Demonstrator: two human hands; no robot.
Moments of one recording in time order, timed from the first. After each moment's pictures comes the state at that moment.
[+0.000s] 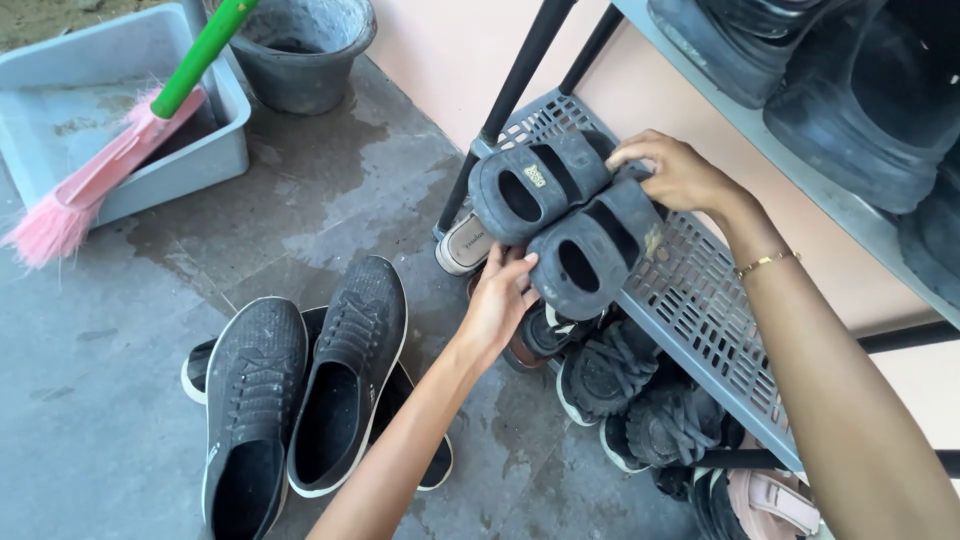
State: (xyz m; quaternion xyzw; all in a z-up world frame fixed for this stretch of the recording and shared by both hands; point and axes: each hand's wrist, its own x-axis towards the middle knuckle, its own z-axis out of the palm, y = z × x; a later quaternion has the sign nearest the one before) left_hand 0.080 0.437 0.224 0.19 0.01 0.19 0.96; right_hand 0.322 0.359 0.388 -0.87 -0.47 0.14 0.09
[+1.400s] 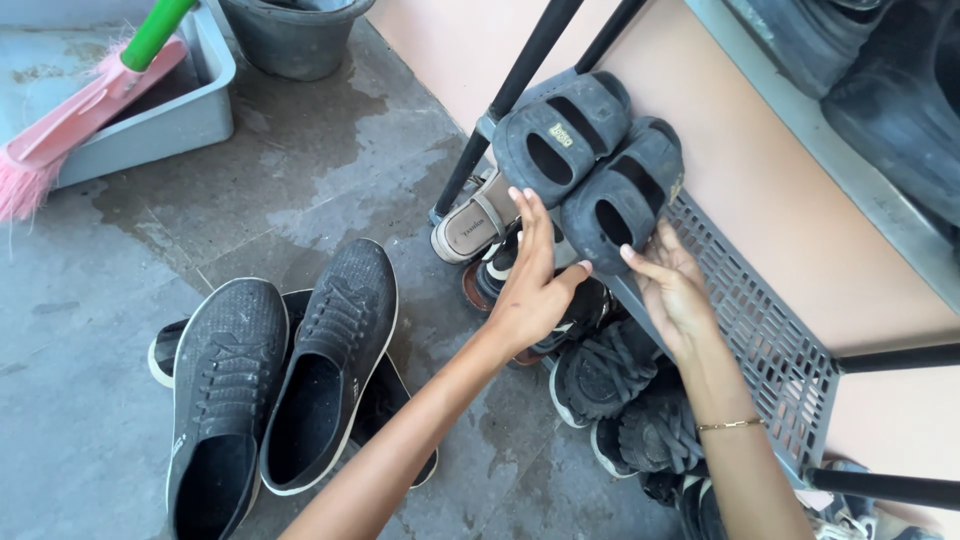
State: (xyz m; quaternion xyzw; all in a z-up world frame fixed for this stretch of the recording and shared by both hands) left_hand 0.096 0.428 0.244 0.65 0.09 0.28 0.70; right_hand 0.233 0.286 0.300 -0.69 -0.23 0.25 0.64
